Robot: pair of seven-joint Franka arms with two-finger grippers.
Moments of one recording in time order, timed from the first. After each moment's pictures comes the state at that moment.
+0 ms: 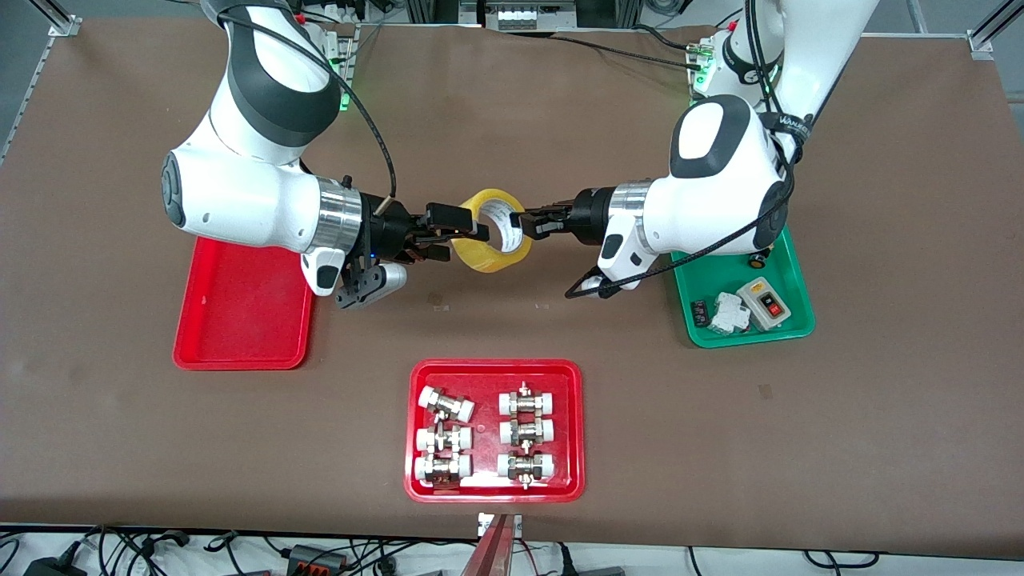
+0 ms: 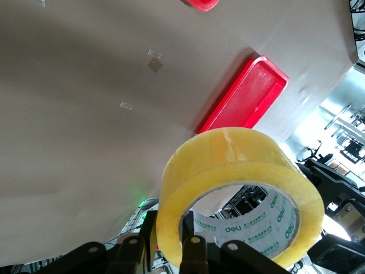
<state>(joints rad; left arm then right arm) -0.17 0.44 -0.39 -1.51 -0.81 1.96 -0.68 0.44 0.40 0.00 -1.46 0.88 1.98 0.03</state>
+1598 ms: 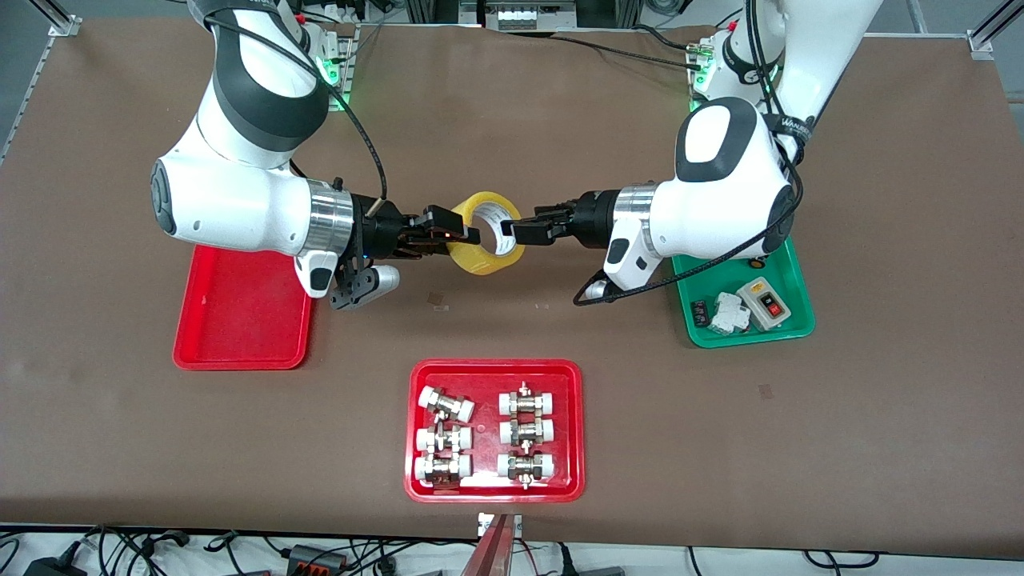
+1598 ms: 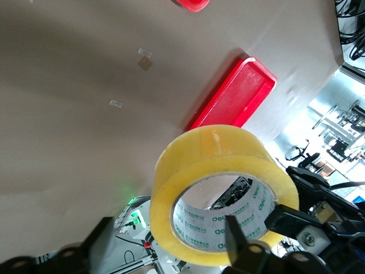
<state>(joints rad) -0.16 0.45 -0.39 -1.50 -0.85 1.97 -0.68 0.43 0.41 -0.01 -1.46 0.89 1.93 0.03</state>
